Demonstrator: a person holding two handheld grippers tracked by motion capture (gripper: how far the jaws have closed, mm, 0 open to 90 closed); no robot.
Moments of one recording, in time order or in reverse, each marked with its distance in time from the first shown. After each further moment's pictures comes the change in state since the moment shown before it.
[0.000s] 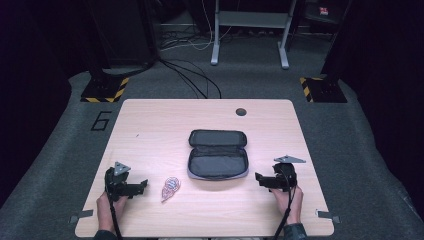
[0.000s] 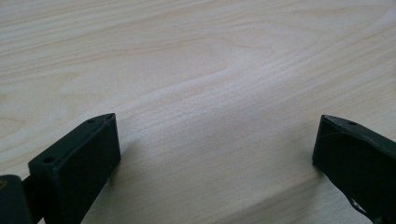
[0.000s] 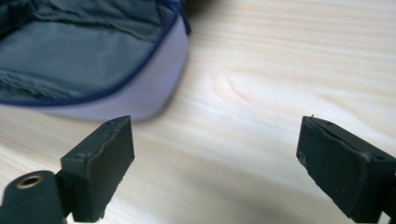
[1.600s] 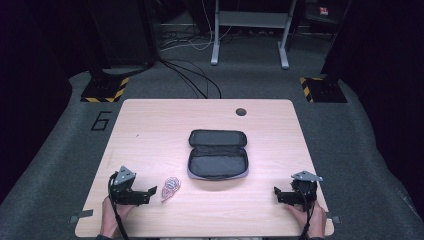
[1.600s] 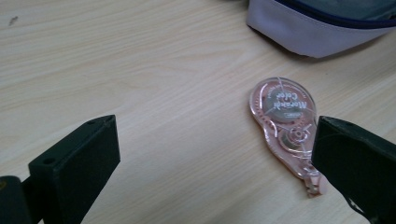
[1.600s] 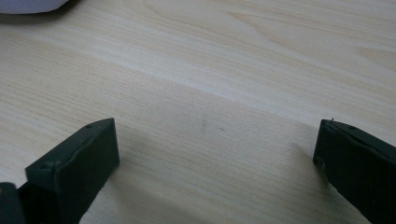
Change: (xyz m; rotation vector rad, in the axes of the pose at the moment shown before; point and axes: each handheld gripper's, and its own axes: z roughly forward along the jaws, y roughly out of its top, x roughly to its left) left arm -0.044 0.010 -0.040 -0.088 -0.189 0.051; right arm -0.048 -0.054 -0.012 -0.010 -0.119 -0.110
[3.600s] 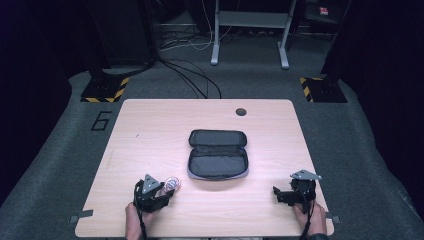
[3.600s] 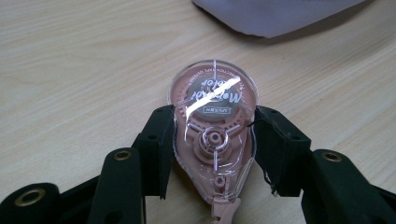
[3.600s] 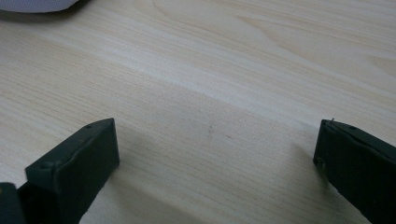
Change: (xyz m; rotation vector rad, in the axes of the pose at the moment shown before) left arm -0.057 -0.007 0.033 0.021 0.003 0.037; right arm -0.002 0.003 0.003 0.001 0.034 -0.039
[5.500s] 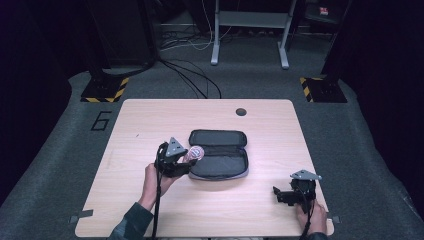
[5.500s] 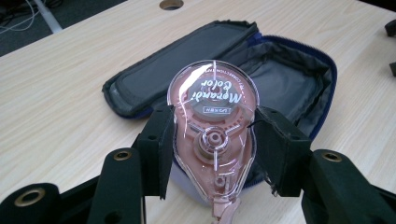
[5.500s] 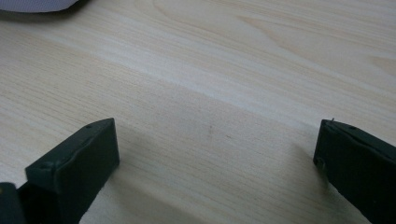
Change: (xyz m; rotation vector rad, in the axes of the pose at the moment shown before) left arm -0.025 0.134 0.014 -0.040 -0.106 0.193; right arm 0.000 0.000 0.000 0.000 0.000 0.000
